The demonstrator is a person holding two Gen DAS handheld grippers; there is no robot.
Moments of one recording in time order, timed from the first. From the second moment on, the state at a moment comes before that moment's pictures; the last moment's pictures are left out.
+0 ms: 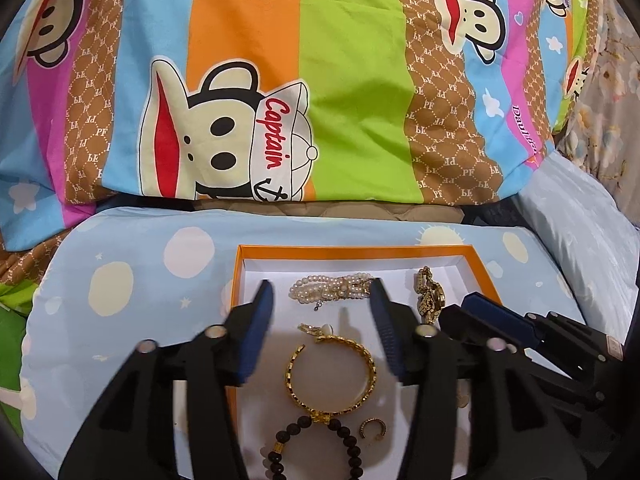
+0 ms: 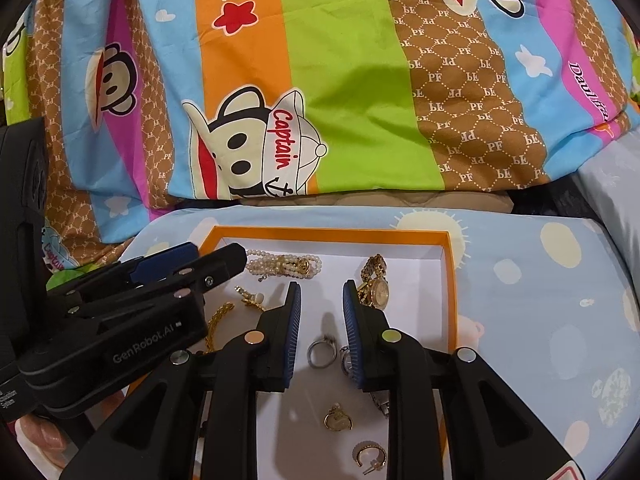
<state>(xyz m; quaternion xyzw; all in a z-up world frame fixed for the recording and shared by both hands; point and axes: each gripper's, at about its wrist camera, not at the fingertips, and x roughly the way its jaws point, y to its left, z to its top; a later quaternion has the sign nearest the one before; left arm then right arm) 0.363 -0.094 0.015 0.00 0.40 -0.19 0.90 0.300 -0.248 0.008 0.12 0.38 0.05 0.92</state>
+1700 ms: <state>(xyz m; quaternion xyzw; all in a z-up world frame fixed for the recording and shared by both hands) 0.142 -0.043 0.006 0.05 0.32 -0.05 0.95 0.083 -0.213 0.006 0.07 0.29 -0.07 0.95</state>
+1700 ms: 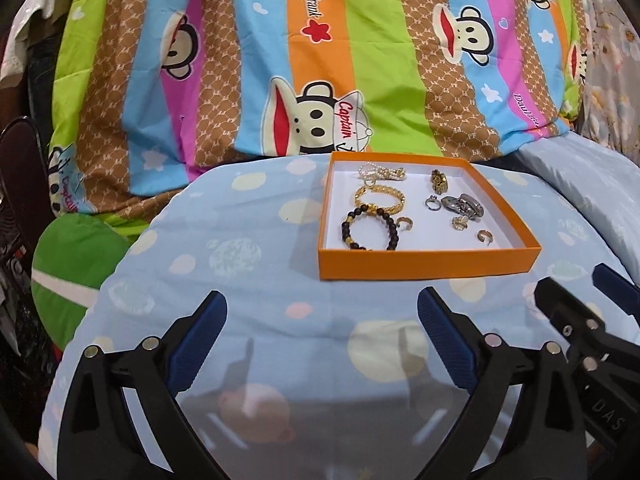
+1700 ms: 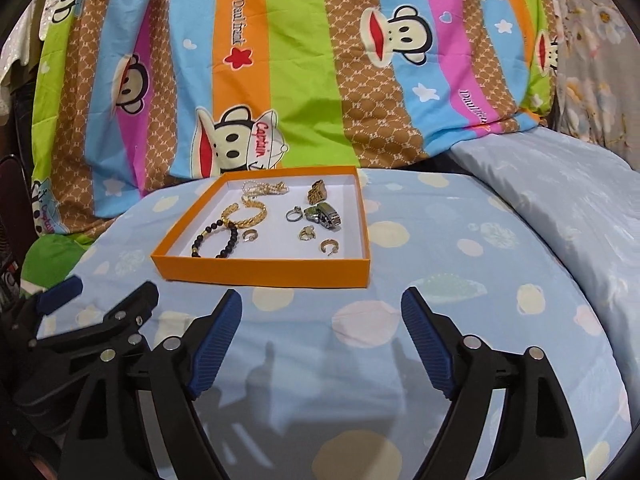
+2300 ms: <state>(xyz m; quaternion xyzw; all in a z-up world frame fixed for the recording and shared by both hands) 0.144 -0.054 -0.004 0.10 0.34 0.00 0.93 0.086 -0.210 0.000 0.06 0.32 -0.12 0.94</state>
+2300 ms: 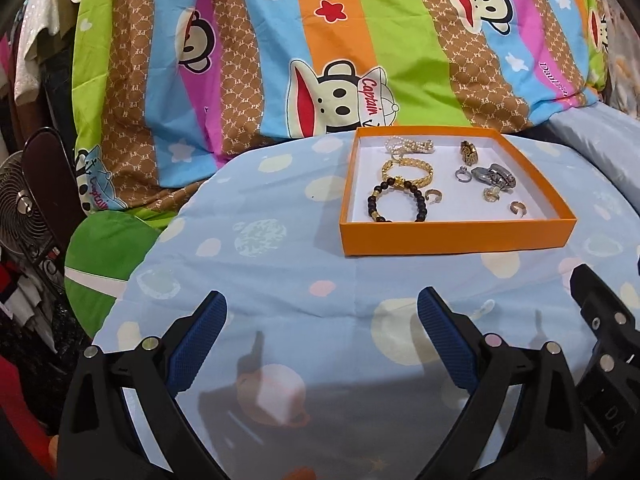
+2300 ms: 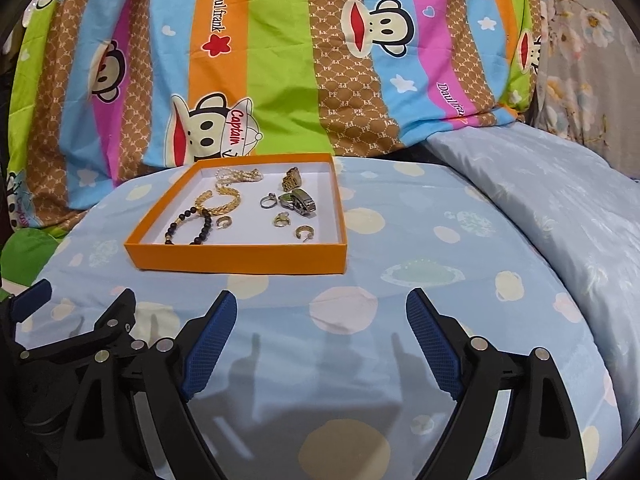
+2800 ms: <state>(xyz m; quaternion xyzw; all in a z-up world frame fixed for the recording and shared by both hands) 0.141 -0.049 0.000 0.08 0.33 -0.01 0.94 0.085 -0.210 0.001 0.06 0.31 -0.11 0.94</state>
